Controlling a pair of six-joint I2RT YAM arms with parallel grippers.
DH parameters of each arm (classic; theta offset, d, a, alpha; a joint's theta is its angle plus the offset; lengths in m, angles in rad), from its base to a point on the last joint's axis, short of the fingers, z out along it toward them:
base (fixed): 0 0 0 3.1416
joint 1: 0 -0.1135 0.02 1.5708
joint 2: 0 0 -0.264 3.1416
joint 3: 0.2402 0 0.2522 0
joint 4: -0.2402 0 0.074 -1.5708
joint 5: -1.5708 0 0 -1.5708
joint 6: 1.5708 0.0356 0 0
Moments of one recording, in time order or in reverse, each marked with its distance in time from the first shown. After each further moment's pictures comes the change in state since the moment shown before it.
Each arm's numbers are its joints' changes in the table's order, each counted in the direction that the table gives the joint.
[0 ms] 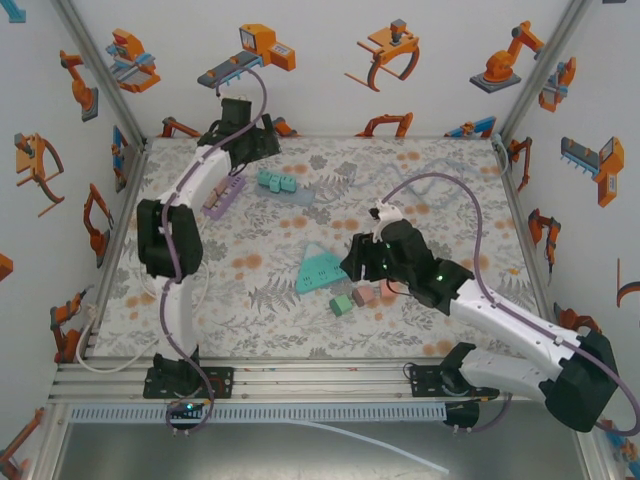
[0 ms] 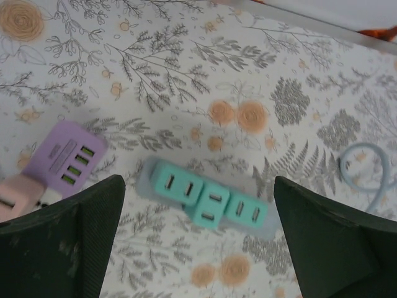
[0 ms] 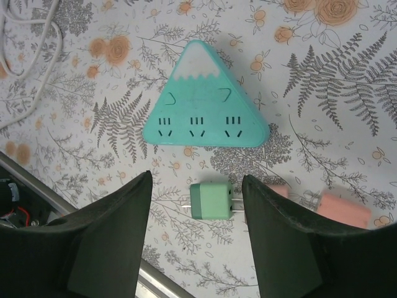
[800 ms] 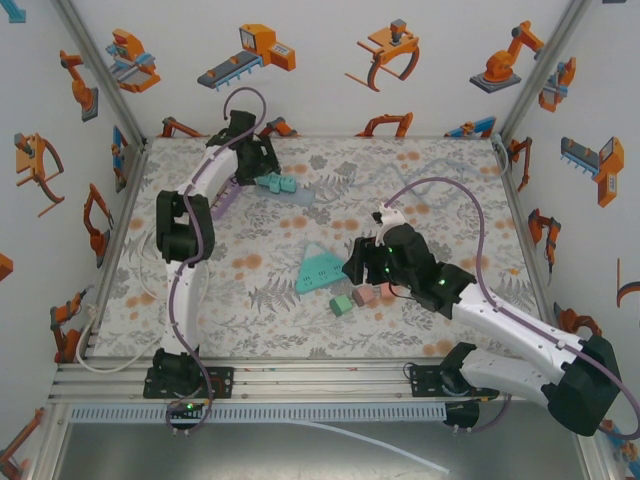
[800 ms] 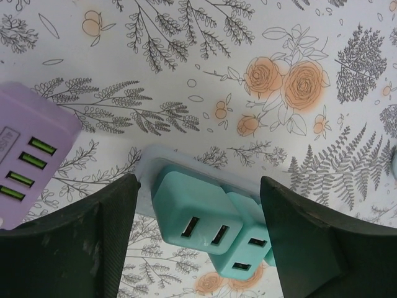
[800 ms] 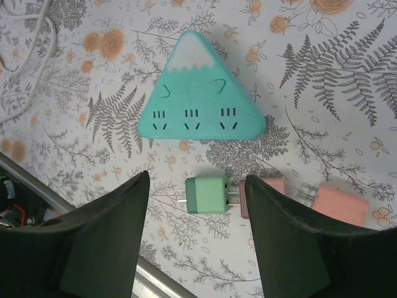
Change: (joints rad) left arm -0.018 0.174 0.092 -0.167 -0.142 -0.065; right arm 0.000 -0.020 -0.029 0.000 0.002 0.001
